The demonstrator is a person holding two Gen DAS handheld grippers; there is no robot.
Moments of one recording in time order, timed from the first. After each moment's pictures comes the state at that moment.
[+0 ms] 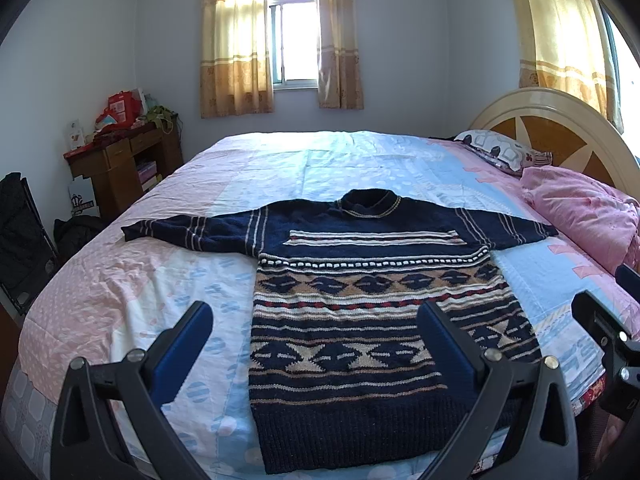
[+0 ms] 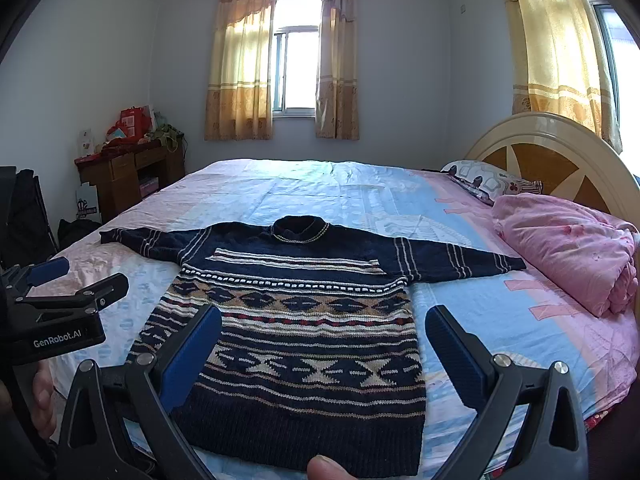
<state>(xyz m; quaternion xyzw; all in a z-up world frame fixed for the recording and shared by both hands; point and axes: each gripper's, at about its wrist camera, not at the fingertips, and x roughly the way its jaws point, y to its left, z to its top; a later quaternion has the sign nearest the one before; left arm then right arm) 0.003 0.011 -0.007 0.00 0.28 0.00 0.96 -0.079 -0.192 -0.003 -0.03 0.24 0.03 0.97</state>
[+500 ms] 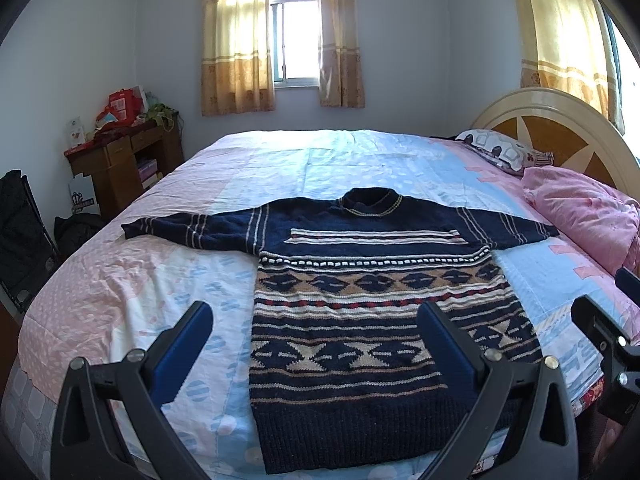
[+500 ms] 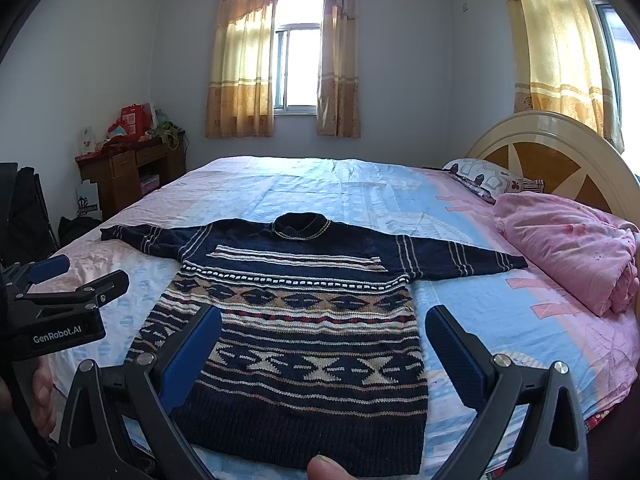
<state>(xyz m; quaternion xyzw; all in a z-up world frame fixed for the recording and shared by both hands) 0.002 0.013 -0.012 0.00 0.29 0.01 0.96 -0.079 -0.190 -0.005 -0.03 0.25 0.03 0.97</state>
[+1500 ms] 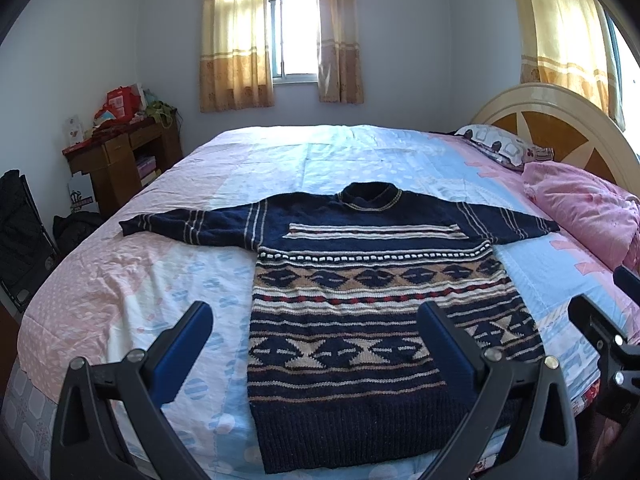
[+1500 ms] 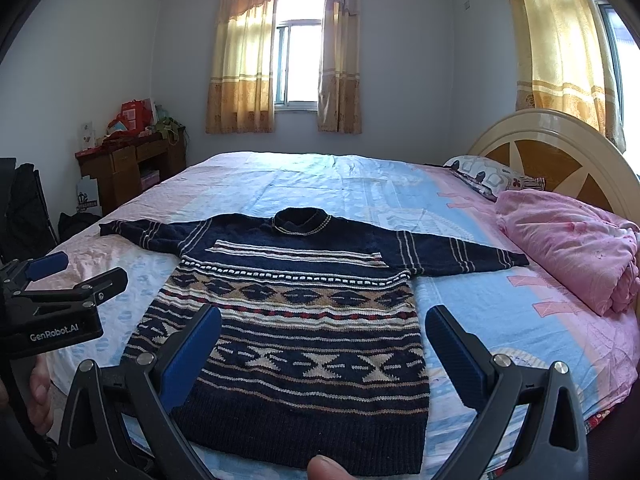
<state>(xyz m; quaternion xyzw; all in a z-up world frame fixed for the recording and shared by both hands) 0.007 0.013 -0.015 0.00 0.30 0.00 0.95 -0.076 -0.190 -0.011 -0.04 0.25 0.03 0.97</state>
